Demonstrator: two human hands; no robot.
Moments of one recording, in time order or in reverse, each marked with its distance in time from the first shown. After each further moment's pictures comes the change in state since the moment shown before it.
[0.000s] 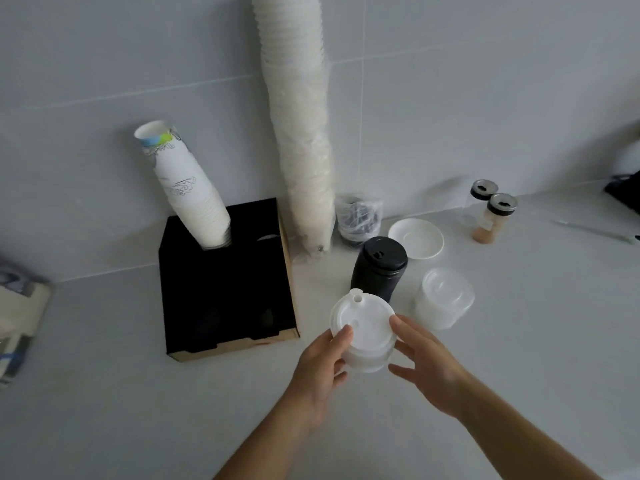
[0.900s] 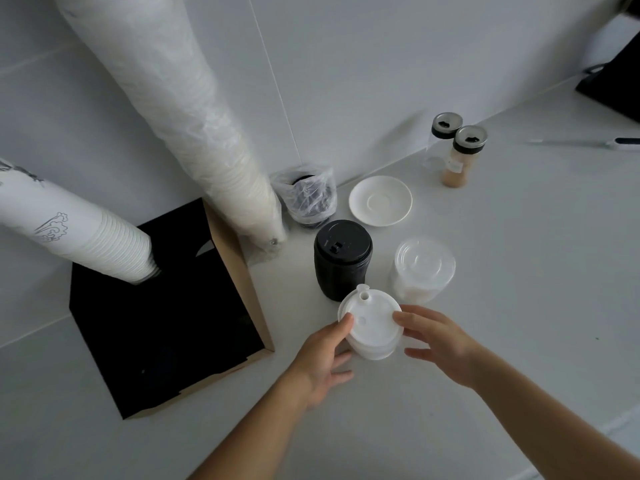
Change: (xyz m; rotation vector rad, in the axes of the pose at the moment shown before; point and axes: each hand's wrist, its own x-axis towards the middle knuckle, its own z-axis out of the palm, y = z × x) left_hand 0.102 -0.004 0.020 0.225 -0.140 -0.367; right_hand 0.052 0.026 -0.077 0.026 0.131 0.153
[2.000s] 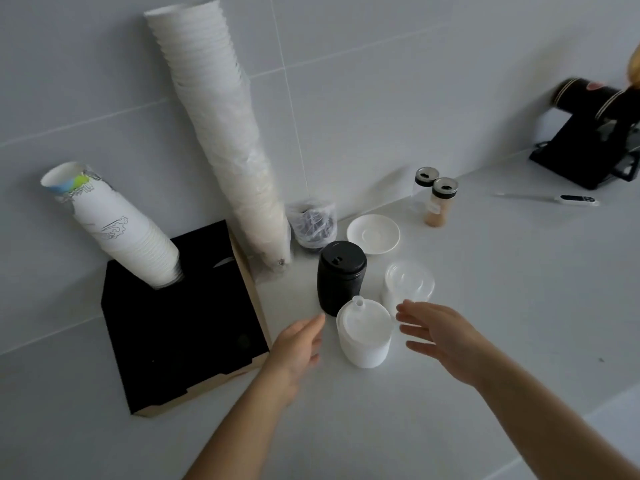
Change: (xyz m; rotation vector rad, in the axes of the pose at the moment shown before) left_hand -0.057 0.007 -0.016 -0.012 0.172 0.283; right_hand -0.068 -0.038 0.017 0.068 0.243 -0.078
